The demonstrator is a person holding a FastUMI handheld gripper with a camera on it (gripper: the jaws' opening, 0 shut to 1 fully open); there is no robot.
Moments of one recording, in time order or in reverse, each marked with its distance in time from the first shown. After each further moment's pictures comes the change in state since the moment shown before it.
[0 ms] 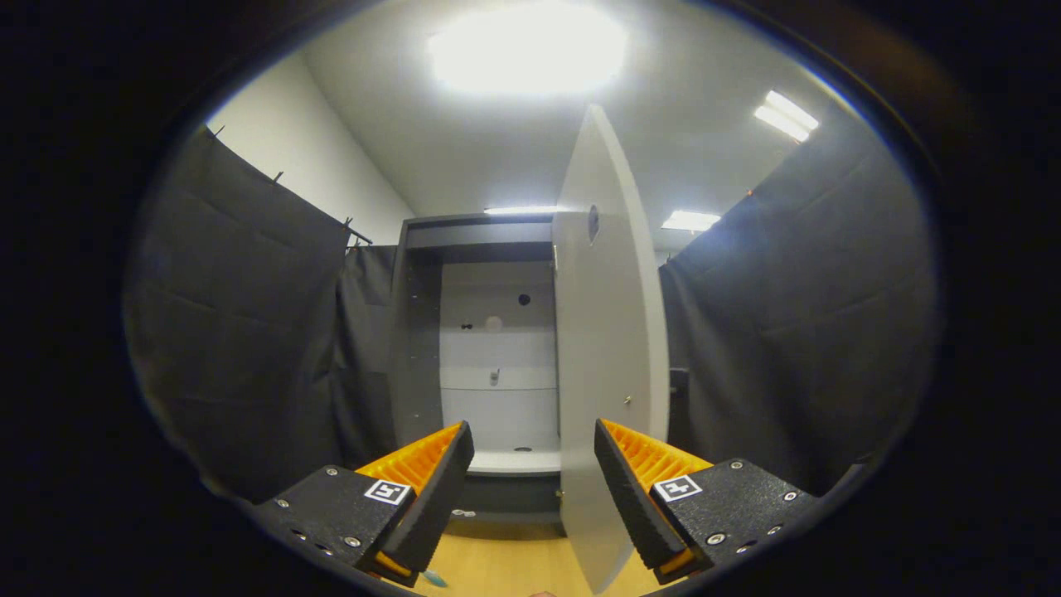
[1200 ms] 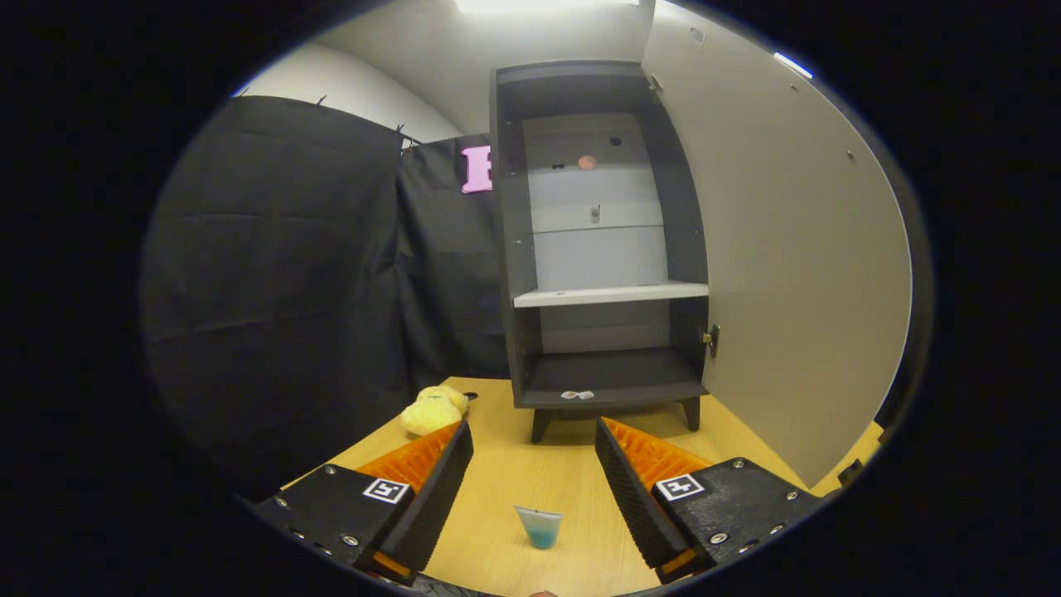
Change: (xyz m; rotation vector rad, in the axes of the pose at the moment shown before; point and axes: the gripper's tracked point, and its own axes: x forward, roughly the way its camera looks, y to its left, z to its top) arm 0.017 0.157 -0.305 0.031 0.343 0.158
